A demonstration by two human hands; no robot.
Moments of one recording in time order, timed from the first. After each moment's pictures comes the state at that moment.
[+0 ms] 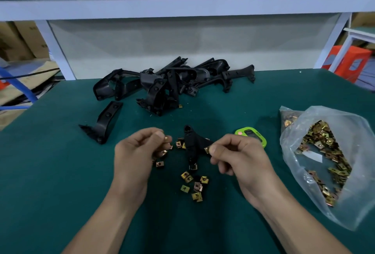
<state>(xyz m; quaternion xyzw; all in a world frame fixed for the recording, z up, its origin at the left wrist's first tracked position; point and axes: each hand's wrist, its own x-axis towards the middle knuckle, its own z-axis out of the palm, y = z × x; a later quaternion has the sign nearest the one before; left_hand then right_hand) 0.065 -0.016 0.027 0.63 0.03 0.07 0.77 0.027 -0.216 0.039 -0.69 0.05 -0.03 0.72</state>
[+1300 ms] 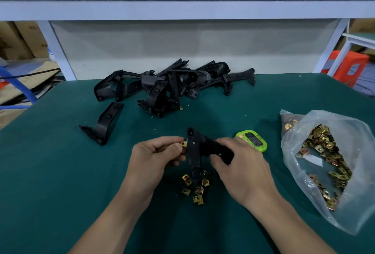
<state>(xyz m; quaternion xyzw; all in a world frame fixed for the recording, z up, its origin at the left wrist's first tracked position) 0.065 -0.022 0.022 0.66 -0.03 -0.02 0.75 0.030 -0.220 0.018 -0.94 0.05 -0.16 0.29</state>
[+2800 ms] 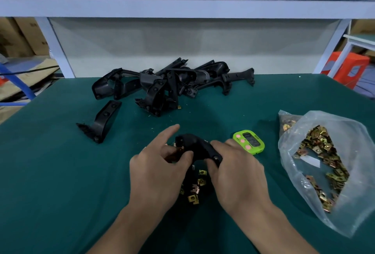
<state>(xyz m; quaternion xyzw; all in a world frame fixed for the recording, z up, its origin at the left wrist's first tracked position) 0.036 -0.050 0.029 0.83 -0.01 0.15 0.53 0.016 -0.205 0.028 -0.96 0.02 -0.18 0.23</state>
